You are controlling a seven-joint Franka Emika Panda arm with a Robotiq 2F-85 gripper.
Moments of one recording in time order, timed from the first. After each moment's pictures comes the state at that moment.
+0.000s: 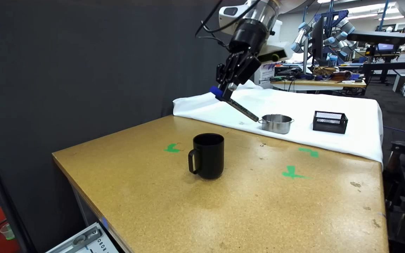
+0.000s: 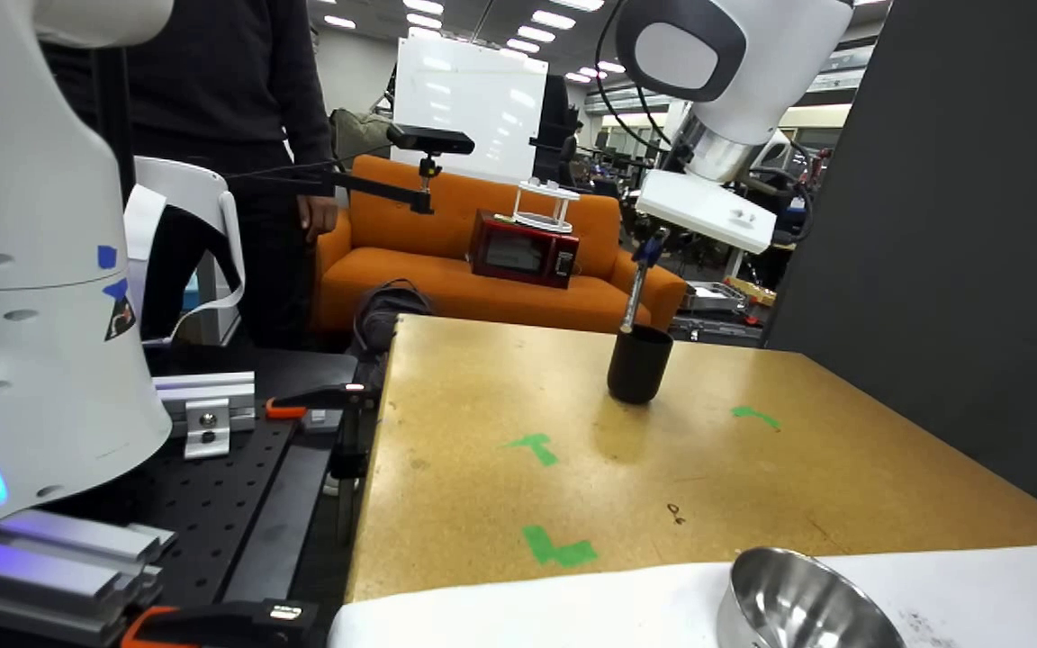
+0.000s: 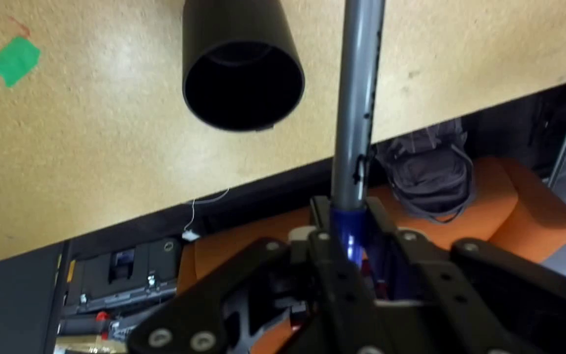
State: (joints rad) arm -0.11 0.22 0.35 -2.19 0.90 2.44 -1.70
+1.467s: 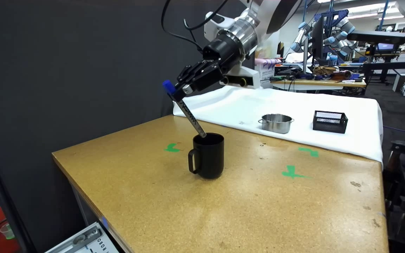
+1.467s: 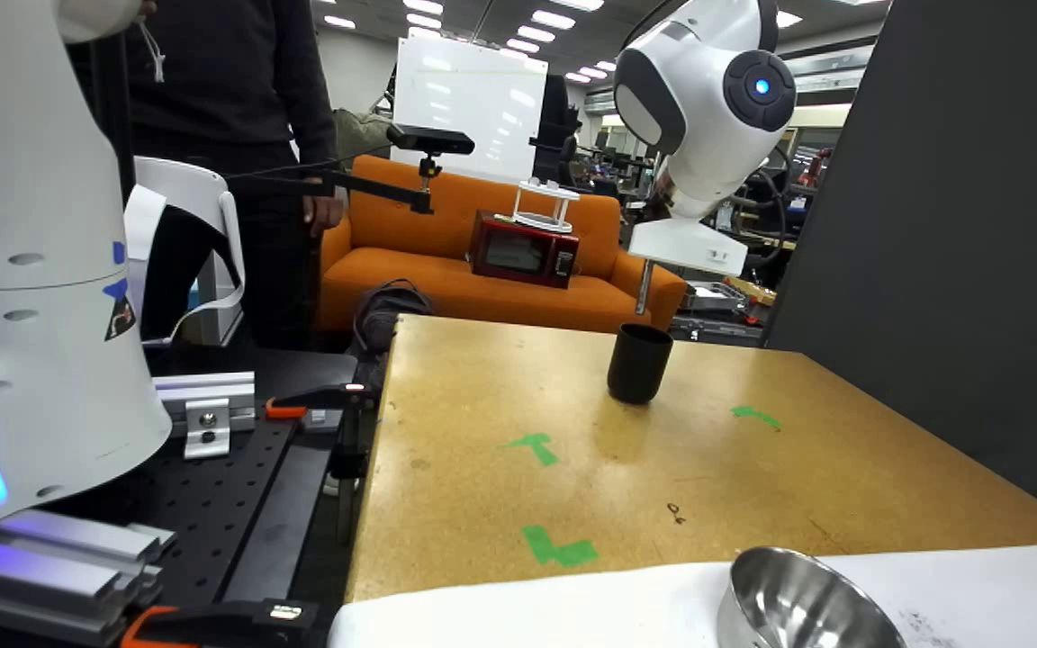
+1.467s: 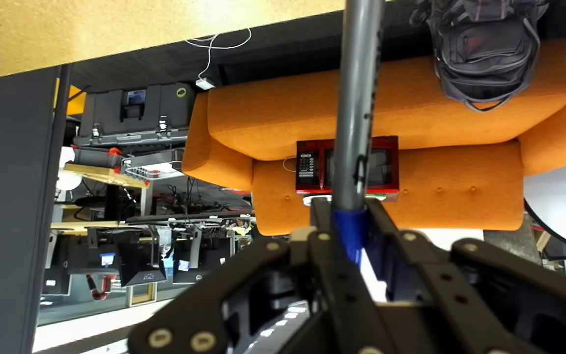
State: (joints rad) arm 0.12 0.38 0.20 -2.05 1.54 2.42 -2.27
